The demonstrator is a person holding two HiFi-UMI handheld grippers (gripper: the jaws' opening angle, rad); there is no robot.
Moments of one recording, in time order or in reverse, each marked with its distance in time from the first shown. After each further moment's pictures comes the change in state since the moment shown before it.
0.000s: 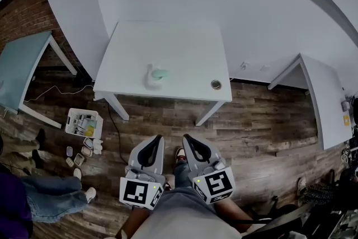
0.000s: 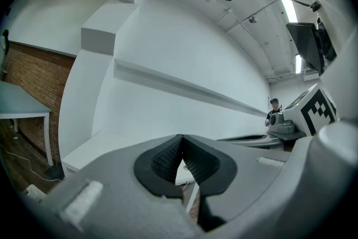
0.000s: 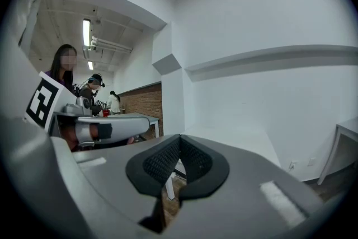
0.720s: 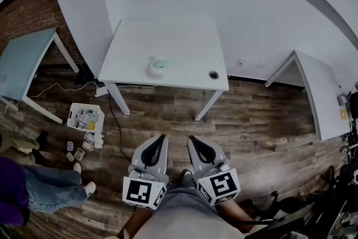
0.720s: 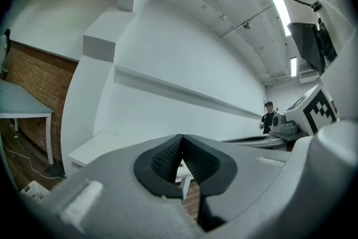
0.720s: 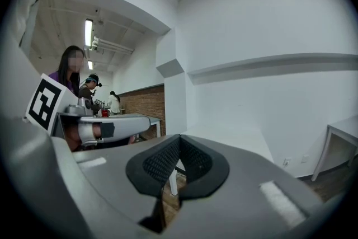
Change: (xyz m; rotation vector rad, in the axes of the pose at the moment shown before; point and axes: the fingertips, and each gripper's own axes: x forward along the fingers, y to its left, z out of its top) left arm -0.077 -0.046 0.007 -0.003 -0.030 -0.024; right arm -0.082 0.048 -0.001 -0.002 -0.012 -0.030
